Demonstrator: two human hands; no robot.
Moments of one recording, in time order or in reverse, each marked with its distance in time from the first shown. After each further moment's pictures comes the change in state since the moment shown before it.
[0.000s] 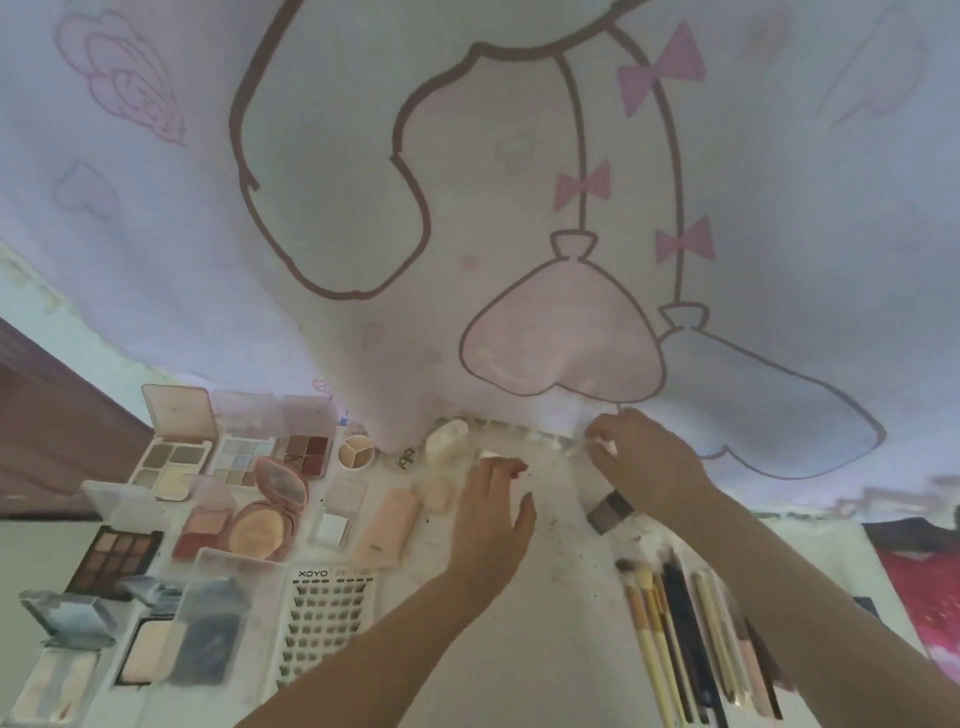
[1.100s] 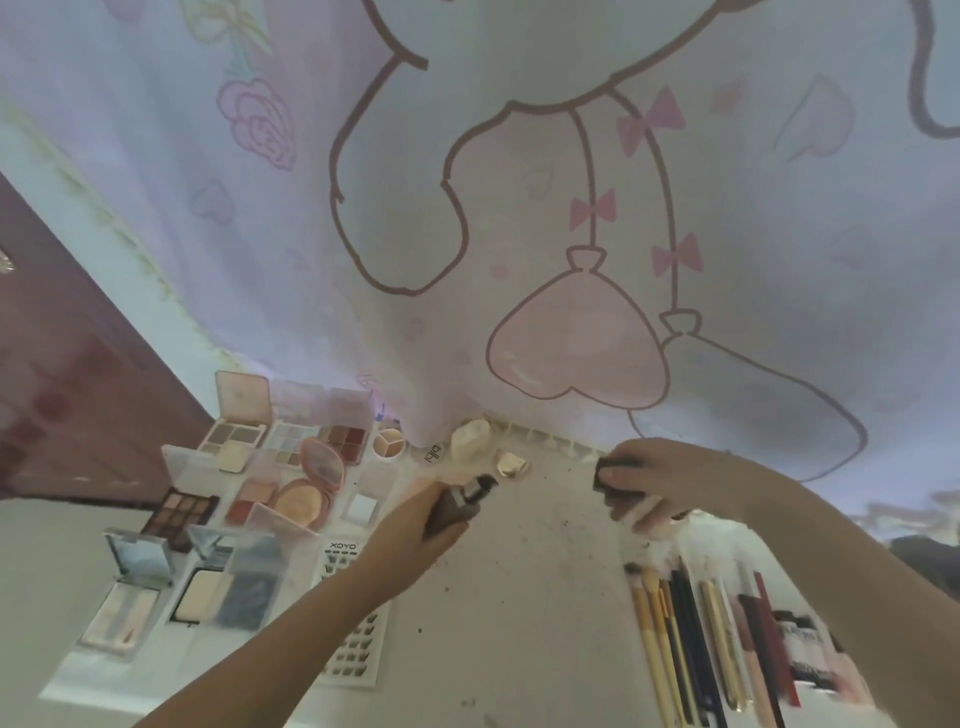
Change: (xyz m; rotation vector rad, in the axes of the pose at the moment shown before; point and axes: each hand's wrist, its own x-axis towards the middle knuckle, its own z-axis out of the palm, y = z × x) left_hand -0.033 -0.025 -0.096 0.047 -0.325 -0.187; right_hand -0.040 0.014 -0.041 0.649 -0.577 -0.033
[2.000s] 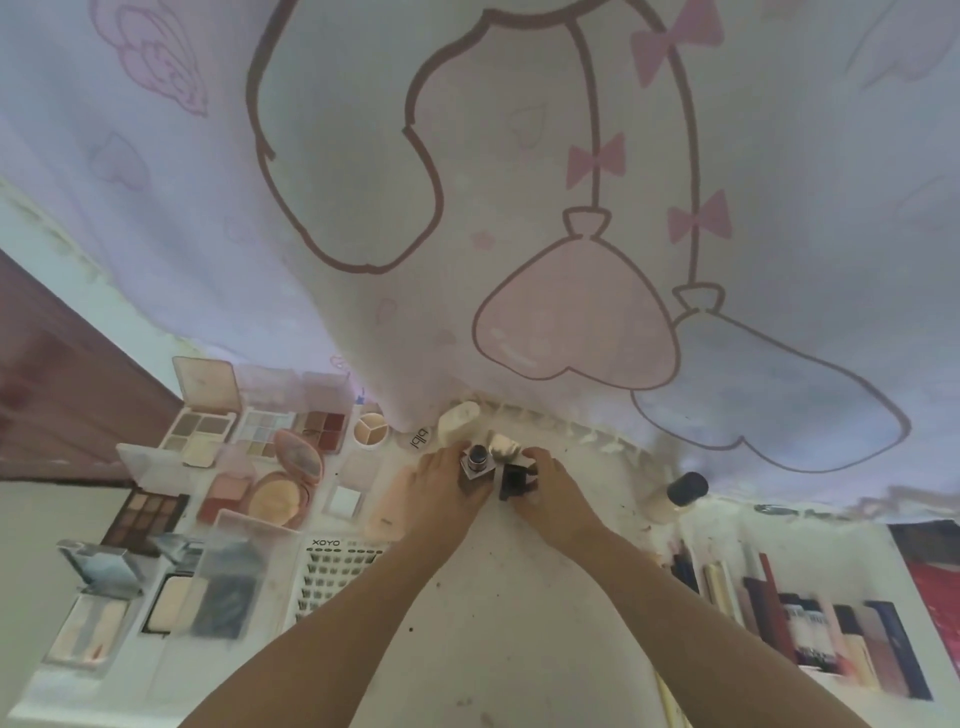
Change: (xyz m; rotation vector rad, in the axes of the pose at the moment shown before) left_hand 0.067 -0.010 0.062 0.175 0.190 -0.217; right_hand 0.133 0.057 0.105 -0.104 0.403 -0.095
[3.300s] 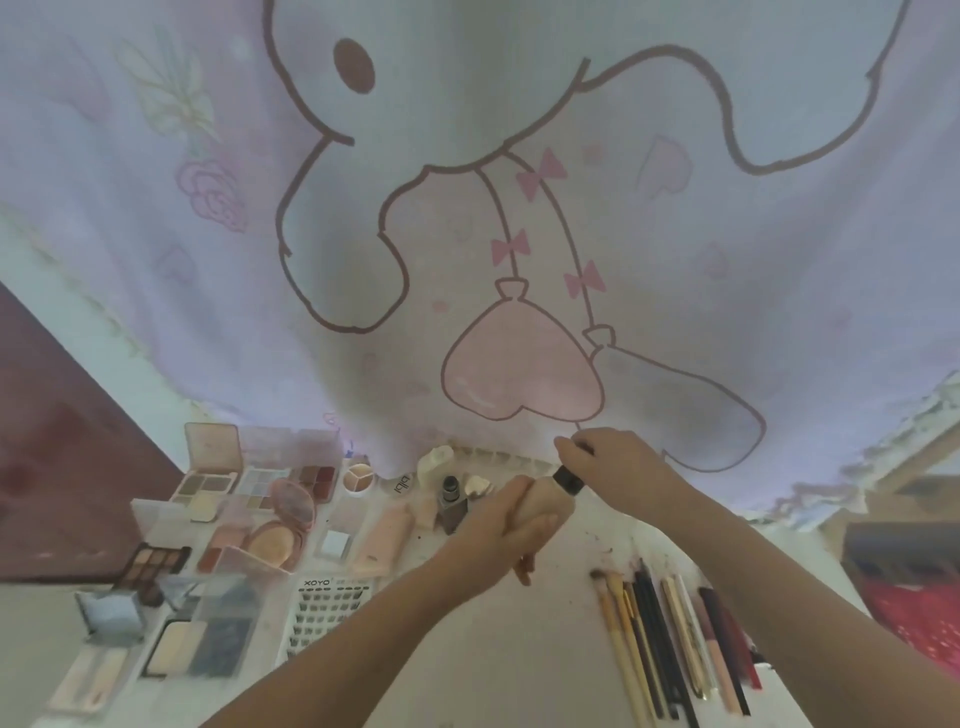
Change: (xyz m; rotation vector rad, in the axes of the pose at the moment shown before) left_hand -0.081 0.118 -0.063 -0.594 -0.484 0.299; right_hand -0.106 -0.069 -0.150 -0.300 0.148 -0.068
